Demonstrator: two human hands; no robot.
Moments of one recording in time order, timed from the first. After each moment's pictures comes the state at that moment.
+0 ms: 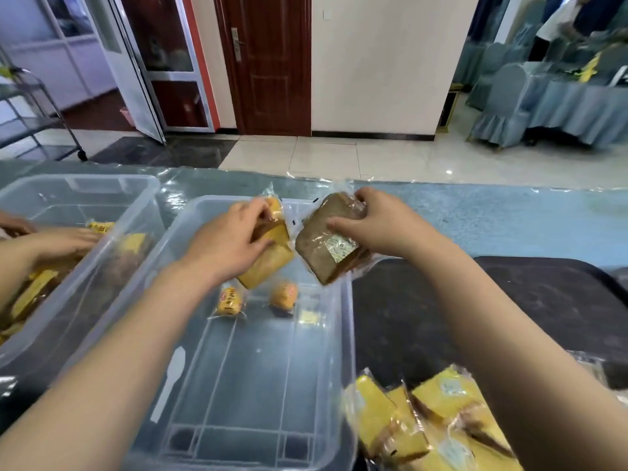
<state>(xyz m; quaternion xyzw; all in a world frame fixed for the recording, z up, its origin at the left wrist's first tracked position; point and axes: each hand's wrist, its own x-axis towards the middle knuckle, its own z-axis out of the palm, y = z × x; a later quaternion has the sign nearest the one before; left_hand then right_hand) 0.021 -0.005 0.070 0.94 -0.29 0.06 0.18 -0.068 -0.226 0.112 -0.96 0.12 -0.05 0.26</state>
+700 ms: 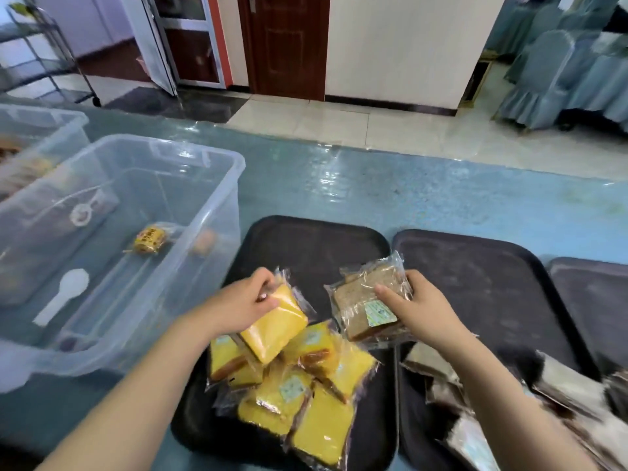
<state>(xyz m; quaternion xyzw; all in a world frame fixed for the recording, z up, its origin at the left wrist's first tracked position) -0.164 -0.208 -0.049 0.93 -0.20 -0.21 0.23 -0.272 -0.491 -0.021 -0.88 0.20 0.01 0.43</state>
